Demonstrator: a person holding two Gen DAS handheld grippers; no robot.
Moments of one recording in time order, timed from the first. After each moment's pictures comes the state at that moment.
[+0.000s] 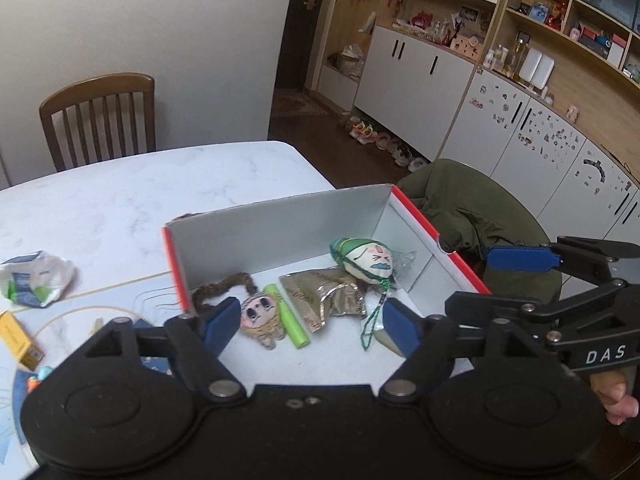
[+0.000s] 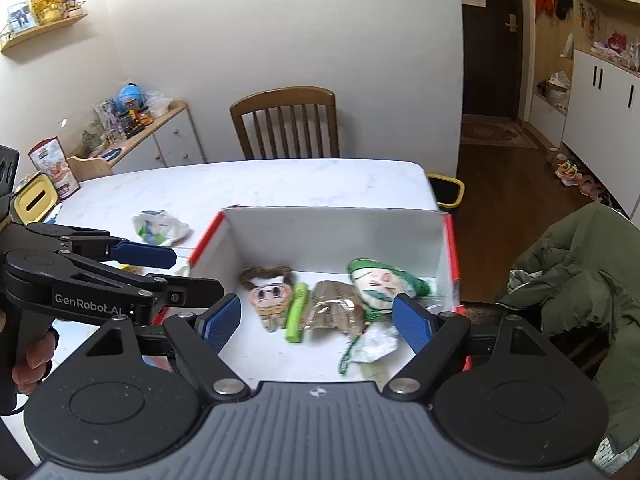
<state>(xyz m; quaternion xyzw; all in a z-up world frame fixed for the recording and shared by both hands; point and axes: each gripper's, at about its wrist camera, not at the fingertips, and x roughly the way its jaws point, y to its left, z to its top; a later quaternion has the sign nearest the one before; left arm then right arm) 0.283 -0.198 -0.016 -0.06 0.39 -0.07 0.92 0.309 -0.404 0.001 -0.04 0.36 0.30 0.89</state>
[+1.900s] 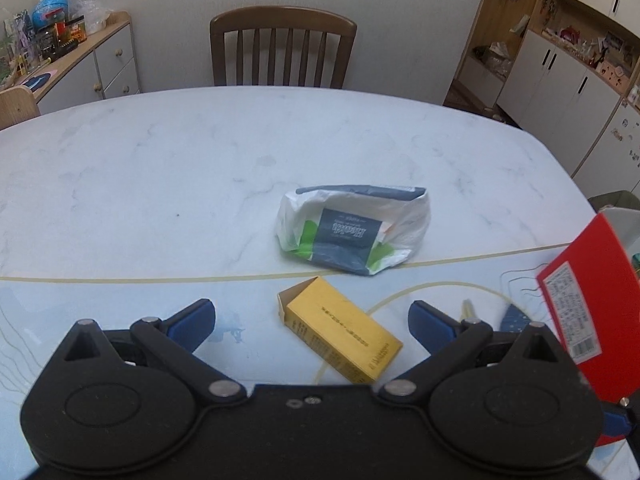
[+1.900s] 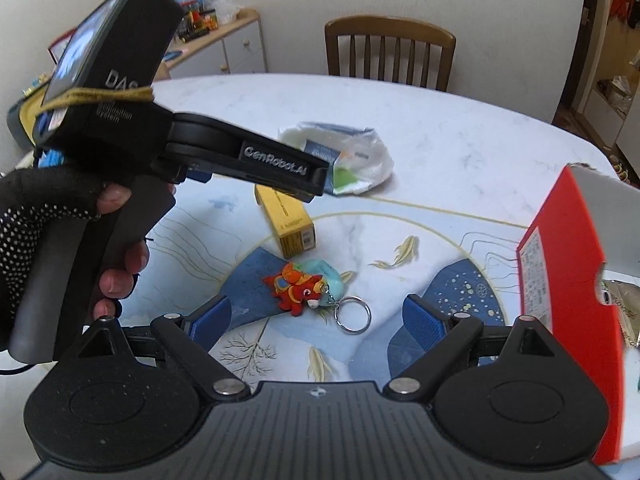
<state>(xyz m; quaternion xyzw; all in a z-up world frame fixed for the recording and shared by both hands) 0.301 0.102 -0.120 -0.10 0.44 0.09 0.89 0.247 -0.058 -0.102 -0.12 0.42 0.31 0.84</state>
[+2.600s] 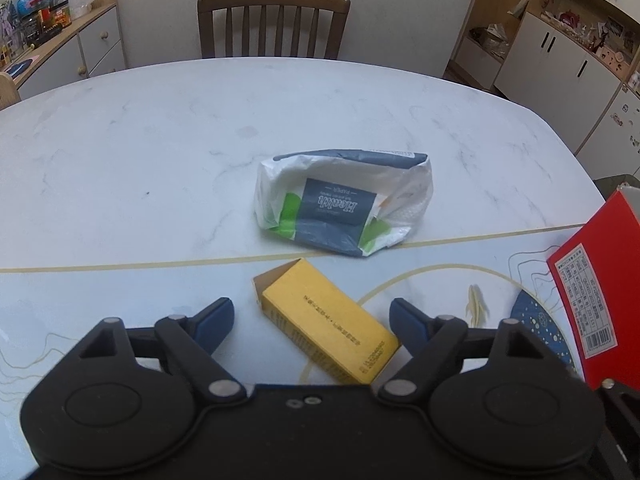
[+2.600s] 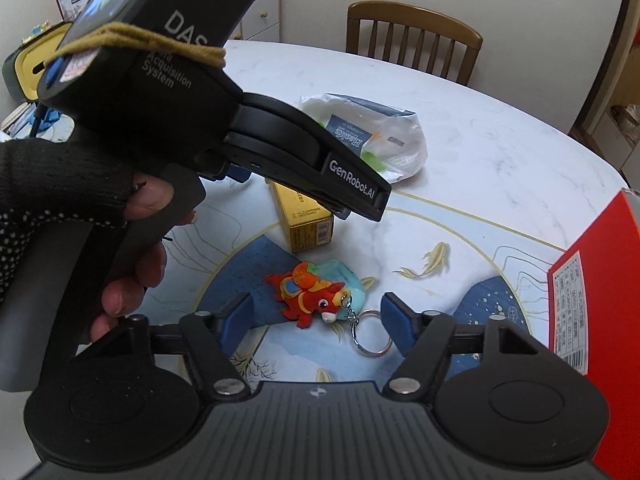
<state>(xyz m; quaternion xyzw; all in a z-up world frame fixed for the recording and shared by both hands) 0.313 0.095 -0.143 -0.11 0.47 0.08 0.87 0.256 -0.021 -0.133 -0.18 0.41 0.32 0.83</state>
